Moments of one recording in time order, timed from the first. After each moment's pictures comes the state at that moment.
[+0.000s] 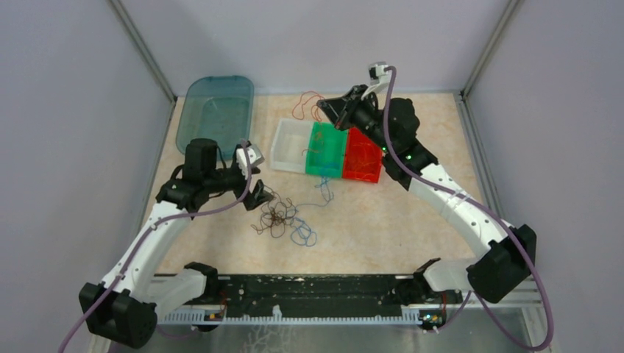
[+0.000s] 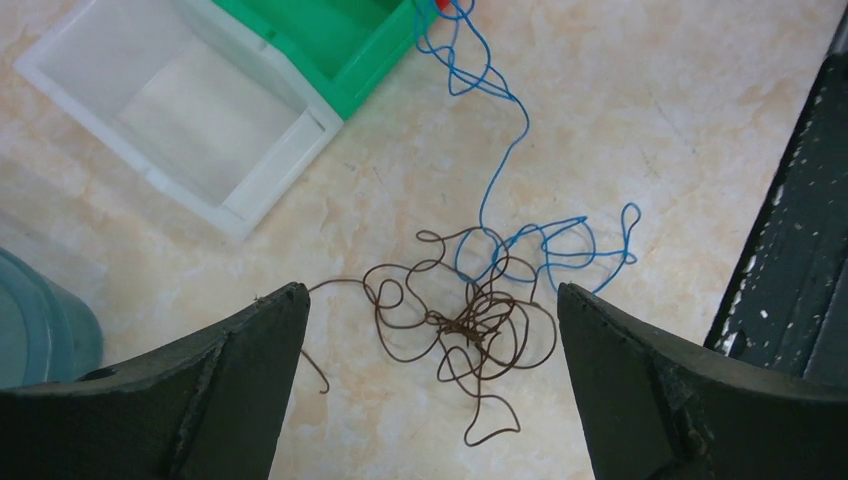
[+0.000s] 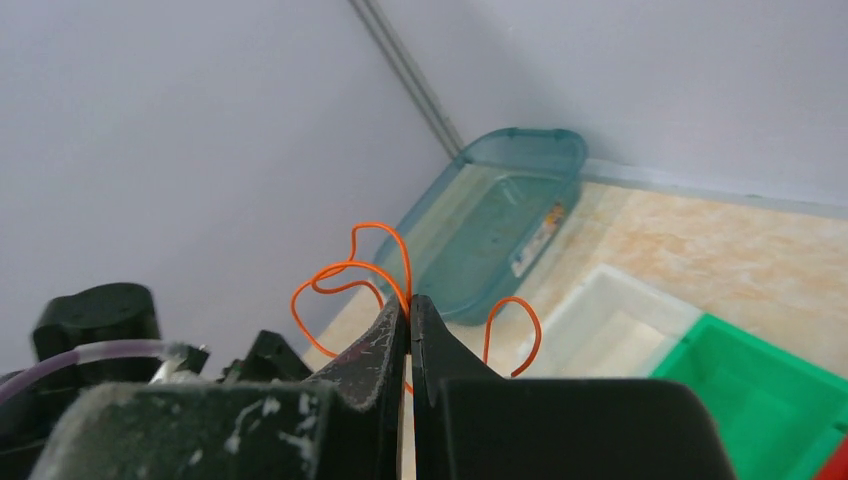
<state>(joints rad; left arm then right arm) -0.30 1.01 0.89 -0.53 0.63 0.48 0.58 1.29 1.21 0.20 -0.15 0.50</state>
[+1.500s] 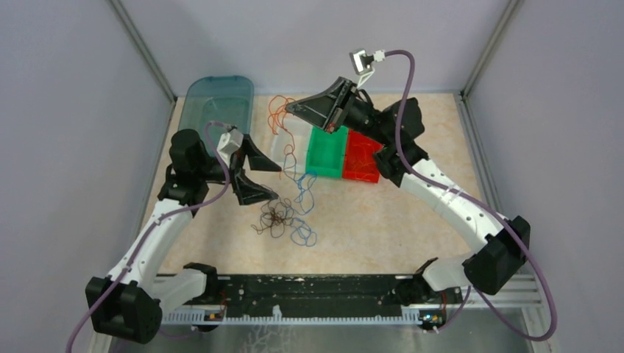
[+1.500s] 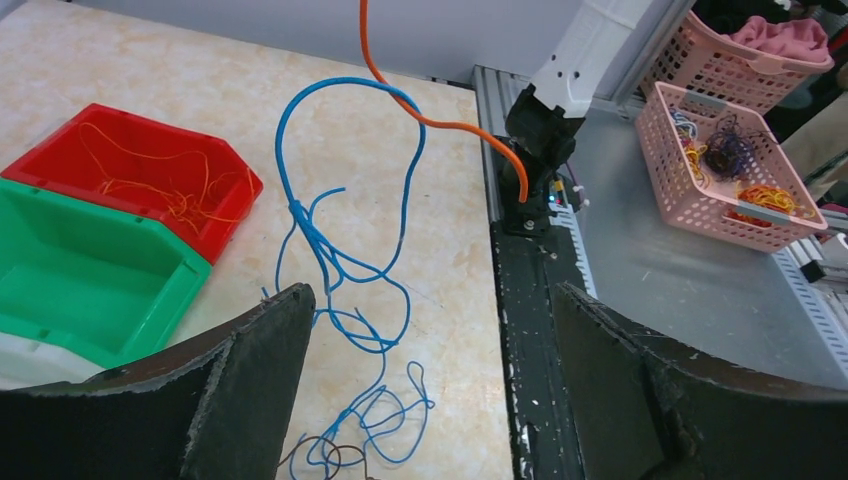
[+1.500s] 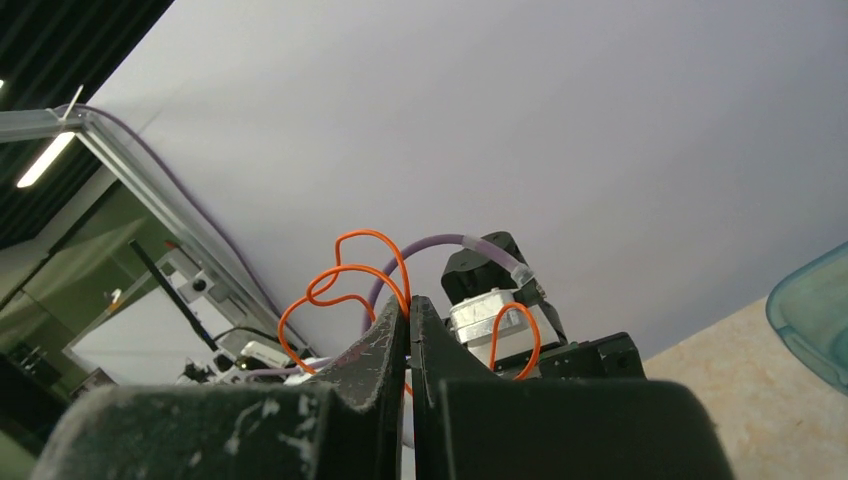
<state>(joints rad) -0.23 1.04 0.84 0.09 1.34 -0.08 0.67 1.34 1.31 0.60 -0.58 1.06</state>
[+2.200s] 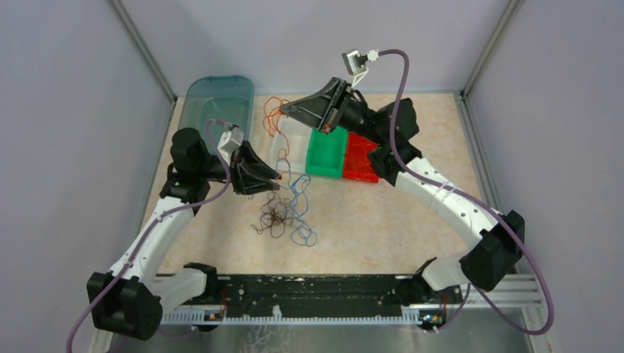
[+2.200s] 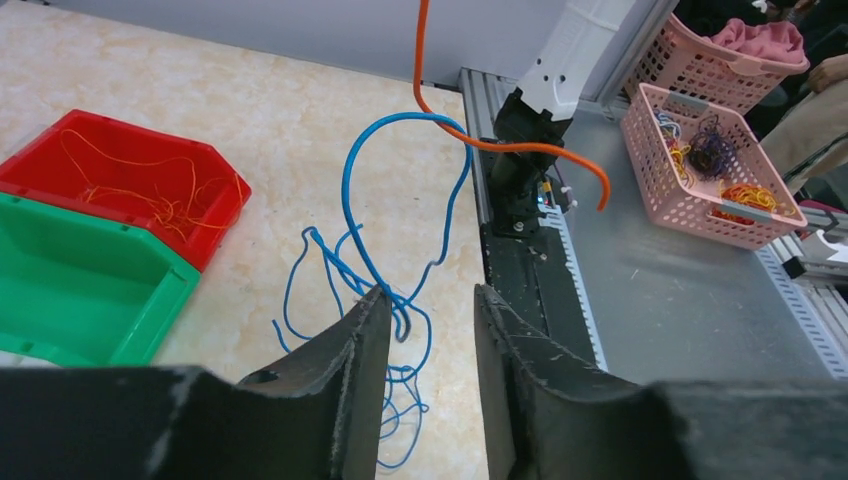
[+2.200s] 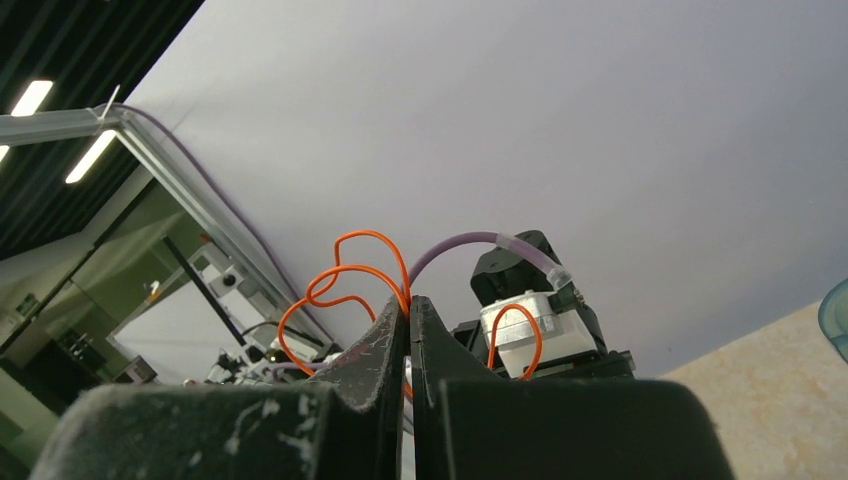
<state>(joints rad) -0.23 1.06 0.84 0.16 1.38 -0.14 0.70 1.38 1.33 0.66 -0.60 1.12</state>
